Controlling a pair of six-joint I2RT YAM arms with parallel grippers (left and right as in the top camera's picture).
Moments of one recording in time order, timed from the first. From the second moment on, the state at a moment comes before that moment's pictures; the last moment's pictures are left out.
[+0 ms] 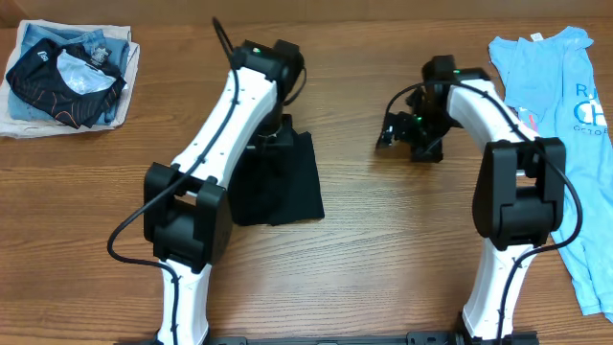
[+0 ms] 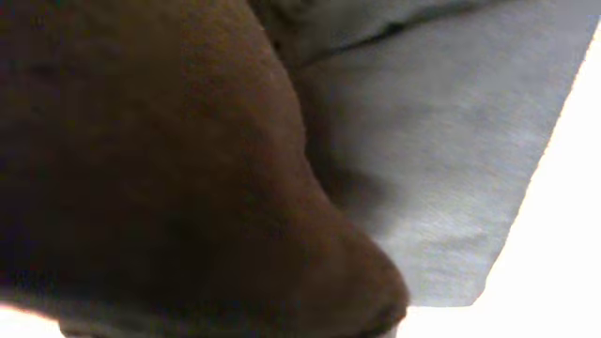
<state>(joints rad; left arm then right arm) -0.41 2.18 2.01 -1.53 -0.09 -0.47 0.09 2.20 1.65 -1.04 -0.35 0.26</state>
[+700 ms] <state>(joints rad) -0.51 2.18 2.01 -1.45 0.01 -0.50 0.13 2.20 1.65 -1.01 -0.36 0.34</state>
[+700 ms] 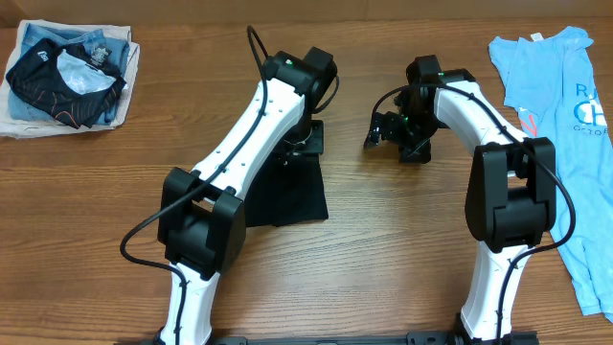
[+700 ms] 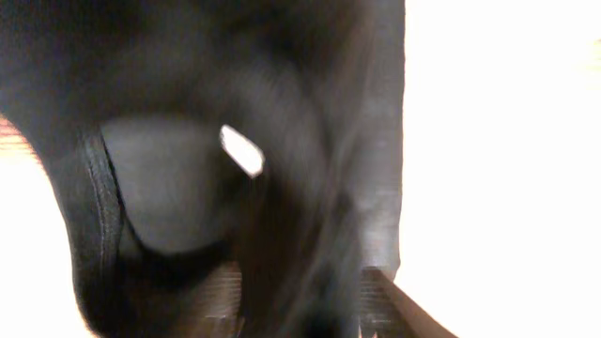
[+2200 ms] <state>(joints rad) -0.02 2.18 1.84 -1.33 0.13 -0.44 0.57 2.01 1.72 -0.91 -0.13 0.36</state>
